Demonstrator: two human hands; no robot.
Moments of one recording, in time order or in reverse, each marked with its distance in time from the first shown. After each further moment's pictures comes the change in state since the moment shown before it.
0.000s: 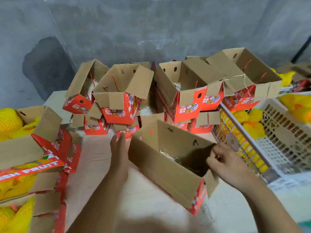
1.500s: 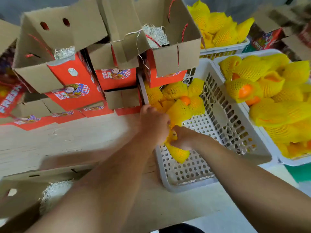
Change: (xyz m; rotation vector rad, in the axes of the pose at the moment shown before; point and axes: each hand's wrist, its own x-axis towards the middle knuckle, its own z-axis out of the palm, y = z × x) left_hand -0.065 -0.128 0.491 1.601 -0.594 0.765; right_hand 0.184 0.339 -0.132 -0.345 -0.630 0.274
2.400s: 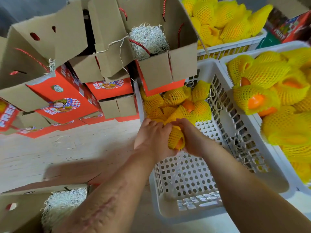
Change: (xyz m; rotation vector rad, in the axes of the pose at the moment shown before) left_hand 0.022 0.009 0.012 0.201 -0.085 0.087; right_hand 0.045 0.024 -0.027 1.397 -0.185 0.025
